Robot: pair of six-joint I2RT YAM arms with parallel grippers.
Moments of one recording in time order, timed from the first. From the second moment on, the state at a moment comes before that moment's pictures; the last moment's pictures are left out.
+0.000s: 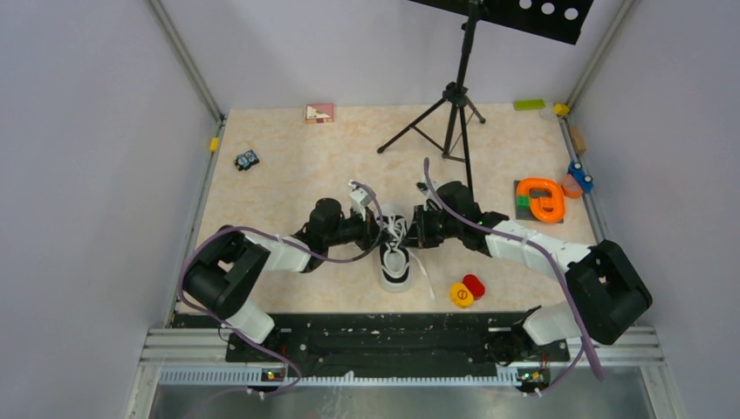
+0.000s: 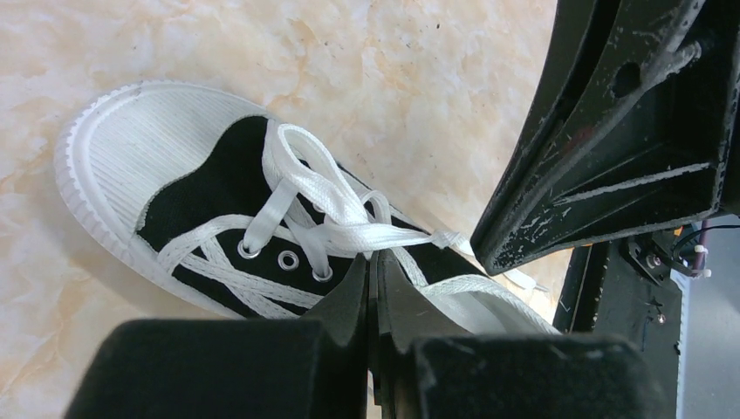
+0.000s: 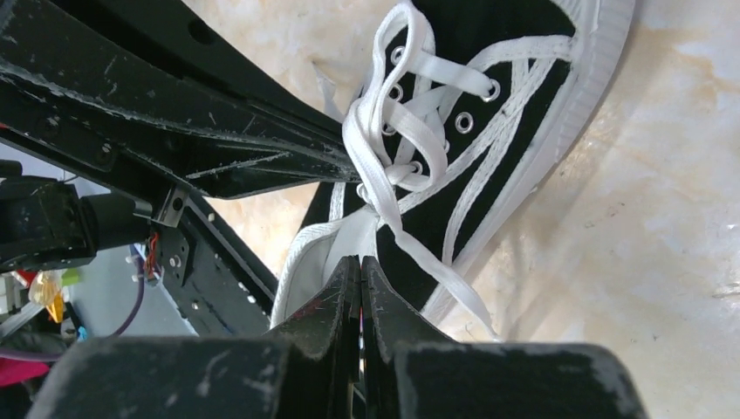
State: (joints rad) left arm -0.59 1.59 0.53 0.72 0.56 -0.36; right arm 0.64 1.39 0.76 -0.09 -0.40 0.54
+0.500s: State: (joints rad) left arm -0.59 1.59 0.53 0.71 0.56 -0.36; right arm 0.62 1.45 0.81 -0.11 -0.29 0.56
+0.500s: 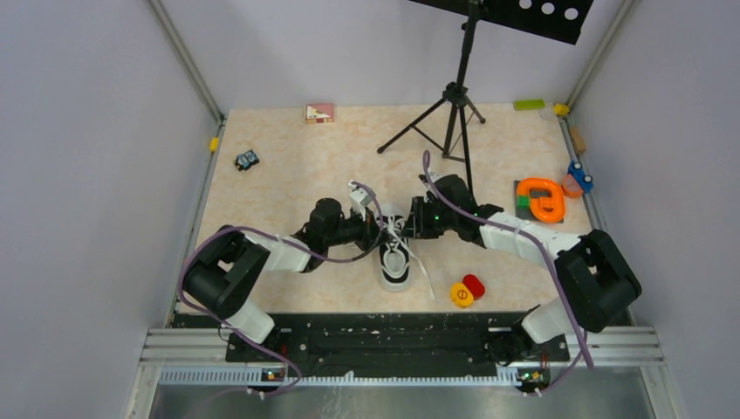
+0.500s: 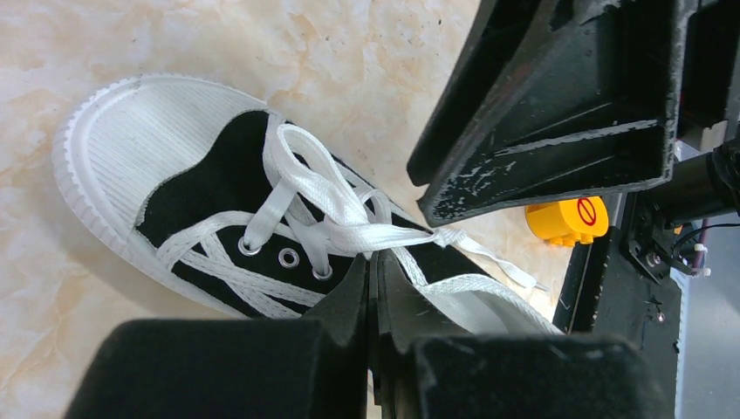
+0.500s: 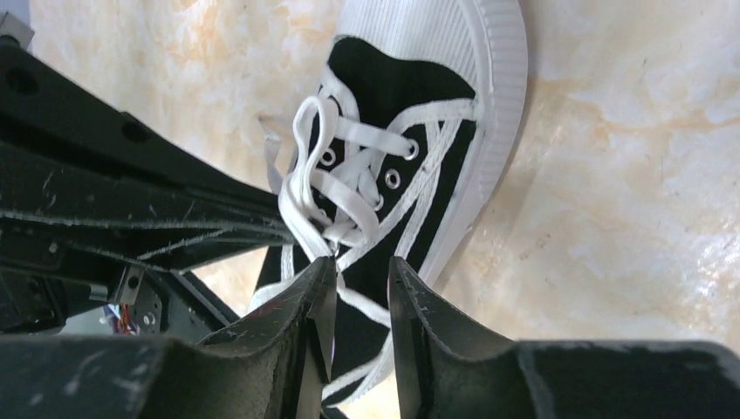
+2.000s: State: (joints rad) left arm -0.52 1.56 0.56 0.63 0.59 -0.45; right arm 0.63 1.54 0.86 -0.07 -0.29 0.54
